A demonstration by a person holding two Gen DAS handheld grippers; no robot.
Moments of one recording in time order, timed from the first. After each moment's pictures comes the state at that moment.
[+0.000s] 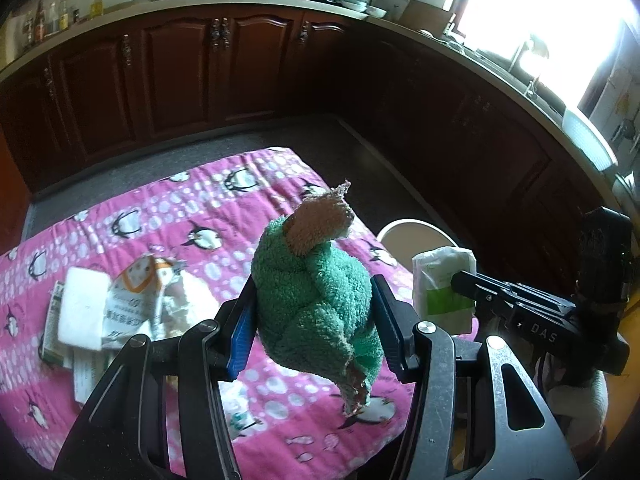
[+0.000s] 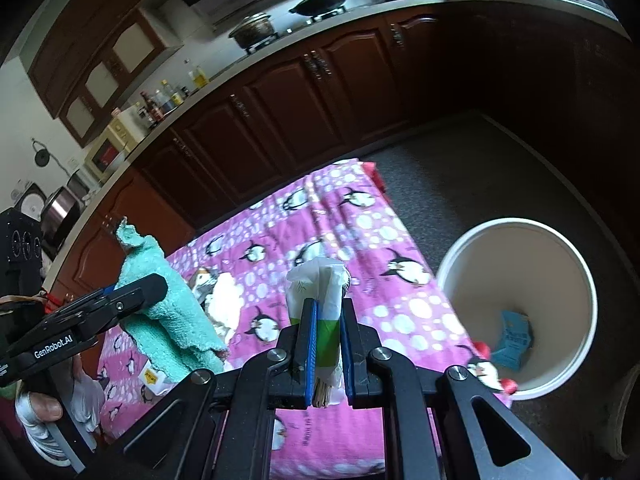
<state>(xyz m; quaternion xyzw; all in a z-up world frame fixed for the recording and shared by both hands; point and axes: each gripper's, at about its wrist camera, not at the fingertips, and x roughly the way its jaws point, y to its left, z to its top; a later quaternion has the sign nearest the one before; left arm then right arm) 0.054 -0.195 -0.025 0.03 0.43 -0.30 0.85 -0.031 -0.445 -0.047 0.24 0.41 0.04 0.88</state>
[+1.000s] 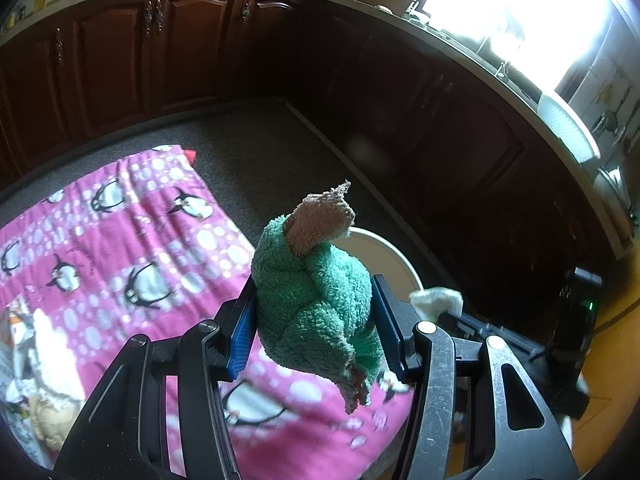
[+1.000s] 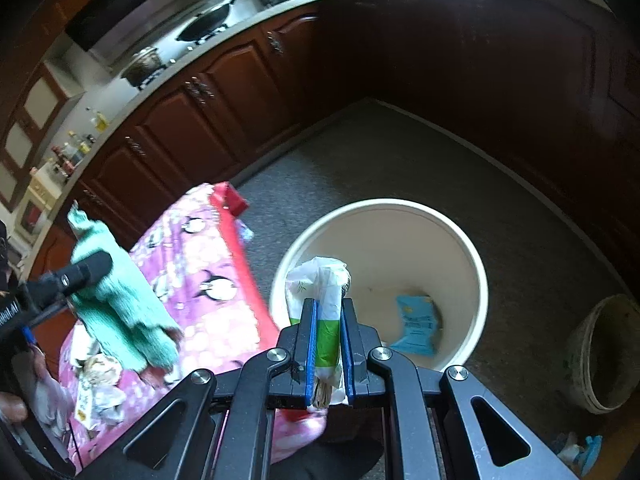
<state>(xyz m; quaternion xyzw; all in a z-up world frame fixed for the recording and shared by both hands) 0.077 -0.348 -0.055 0.01 0.45 -0.37 0.81 -0.072 -0.584 -0.102 0.28 0.44 -0.12 0.85</state>
